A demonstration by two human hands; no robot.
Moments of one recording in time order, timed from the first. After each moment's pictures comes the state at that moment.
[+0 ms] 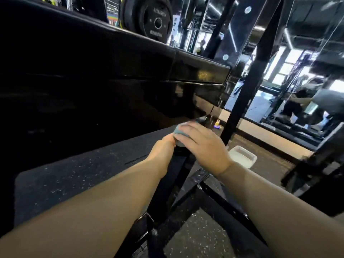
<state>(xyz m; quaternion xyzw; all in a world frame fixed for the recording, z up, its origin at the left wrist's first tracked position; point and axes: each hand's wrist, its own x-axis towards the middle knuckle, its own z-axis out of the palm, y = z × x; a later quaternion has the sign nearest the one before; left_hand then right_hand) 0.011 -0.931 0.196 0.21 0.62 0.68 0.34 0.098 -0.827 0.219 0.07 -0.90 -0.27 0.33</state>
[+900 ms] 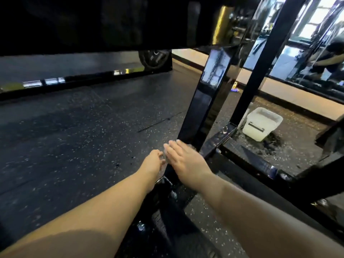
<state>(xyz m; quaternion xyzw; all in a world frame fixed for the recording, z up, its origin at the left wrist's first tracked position) 0.004 -0.956 0.035 0.01 0.63 0.65 0.41 0.085 -0.864 0.038 -0.01 -0.96 -0.27 0.04</state>
